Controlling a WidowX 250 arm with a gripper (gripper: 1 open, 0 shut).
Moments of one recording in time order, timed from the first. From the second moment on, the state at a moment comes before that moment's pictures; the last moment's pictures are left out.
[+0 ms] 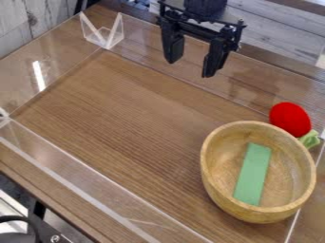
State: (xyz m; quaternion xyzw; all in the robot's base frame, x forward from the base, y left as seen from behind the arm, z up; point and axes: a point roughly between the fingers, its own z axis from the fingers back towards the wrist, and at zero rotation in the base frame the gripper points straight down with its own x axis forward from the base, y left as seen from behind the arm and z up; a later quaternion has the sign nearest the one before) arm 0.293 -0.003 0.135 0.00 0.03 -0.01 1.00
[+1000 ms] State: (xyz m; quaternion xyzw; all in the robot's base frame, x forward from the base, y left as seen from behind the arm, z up) arm 0.332 -0.151 0.072 -0.03 0.05 0.15 0.99
